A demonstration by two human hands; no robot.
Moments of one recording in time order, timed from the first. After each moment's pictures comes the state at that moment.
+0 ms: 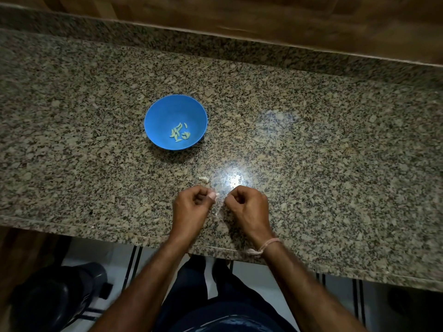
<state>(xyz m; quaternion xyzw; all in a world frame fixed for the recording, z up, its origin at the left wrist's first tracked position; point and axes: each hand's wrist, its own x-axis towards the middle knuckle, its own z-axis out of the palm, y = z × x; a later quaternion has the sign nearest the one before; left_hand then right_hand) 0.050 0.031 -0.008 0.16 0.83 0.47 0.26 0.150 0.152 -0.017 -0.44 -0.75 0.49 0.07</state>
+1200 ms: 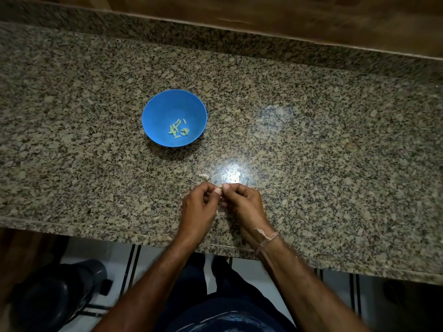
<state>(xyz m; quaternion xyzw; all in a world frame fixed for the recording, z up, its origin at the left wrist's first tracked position) 0.059 0.039 -0.015 0.17 0.81 0.47 0.30 0.142 0.141 -0.019 -0.44 -0.42 0.79 0.11</state>
